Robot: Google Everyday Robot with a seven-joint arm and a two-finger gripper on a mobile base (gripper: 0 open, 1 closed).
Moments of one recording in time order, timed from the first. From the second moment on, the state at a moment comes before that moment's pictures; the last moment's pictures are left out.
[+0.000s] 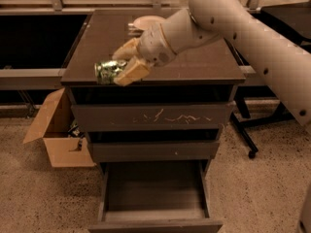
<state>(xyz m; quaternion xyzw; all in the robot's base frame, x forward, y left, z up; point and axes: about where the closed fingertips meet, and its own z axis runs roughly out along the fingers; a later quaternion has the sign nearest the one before) 0.603 0.080 0.908 -0.70 0.53 0.27 0.39</state>
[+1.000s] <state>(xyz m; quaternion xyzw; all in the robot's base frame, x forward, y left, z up) 0.520 0.067 0.772 -0.64 0.60 0.32 0.36</state>
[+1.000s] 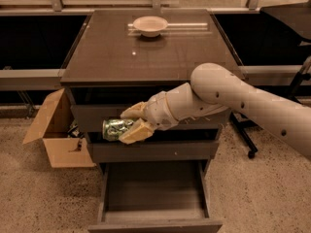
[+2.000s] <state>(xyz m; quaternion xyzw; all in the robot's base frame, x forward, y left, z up) 0.515 0.031 0.688 -0.64 0.62 0.33 0.33</state>
